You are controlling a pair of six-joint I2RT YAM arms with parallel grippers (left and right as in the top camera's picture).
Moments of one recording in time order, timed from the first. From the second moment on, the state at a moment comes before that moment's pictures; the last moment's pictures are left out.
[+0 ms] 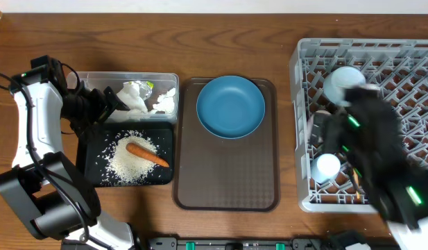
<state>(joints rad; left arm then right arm) 0.39 1.79 1.45 -1.27 0.43 -0.28 0.32 0.90 1.17 -0.97 0.25 0.30</state>
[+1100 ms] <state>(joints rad) 0.39 1.79 1.46 -1.27 0.43 -0.28 0.20 0.03 0.58 -0.57 0.19 0.31</state>
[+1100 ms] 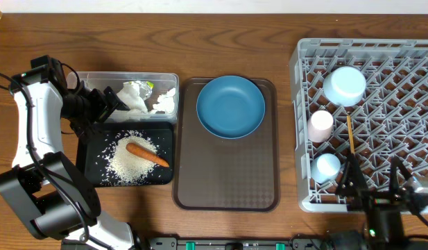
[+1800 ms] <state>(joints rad) 0.39 1.79 1.46 -1.27 0.44 -0.28 0.18 0.01 0.01 -0.06 0.10 0.32</state>
